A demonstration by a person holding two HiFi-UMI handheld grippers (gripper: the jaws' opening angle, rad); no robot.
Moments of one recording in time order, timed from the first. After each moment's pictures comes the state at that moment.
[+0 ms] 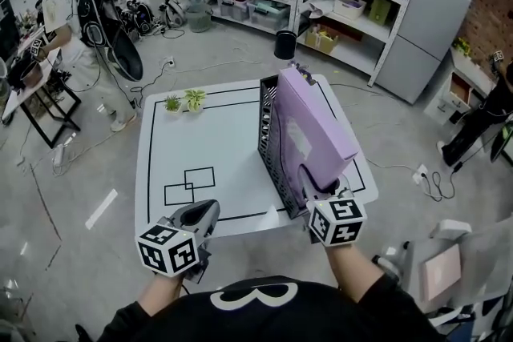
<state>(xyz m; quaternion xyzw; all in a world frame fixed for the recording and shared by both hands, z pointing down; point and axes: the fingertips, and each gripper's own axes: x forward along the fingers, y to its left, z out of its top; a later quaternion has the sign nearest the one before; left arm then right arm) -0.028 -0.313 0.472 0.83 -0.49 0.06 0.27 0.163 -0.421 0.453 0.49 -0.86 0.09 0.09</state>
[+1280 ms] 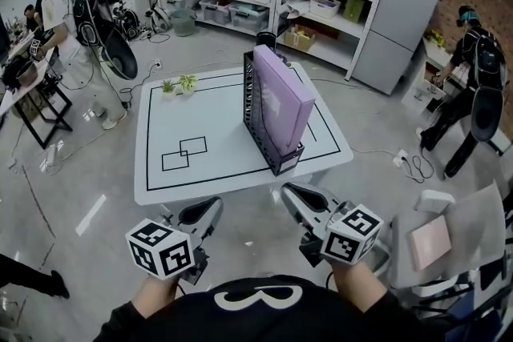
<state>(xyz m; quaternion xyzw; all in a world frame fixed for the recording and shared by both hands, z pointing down) 0.020 -0.155 0.407 0.87 -0.42 0.02 0.25 0.143 -0.181 0.376 0.30 -0.94 0.17 -0.02</state>
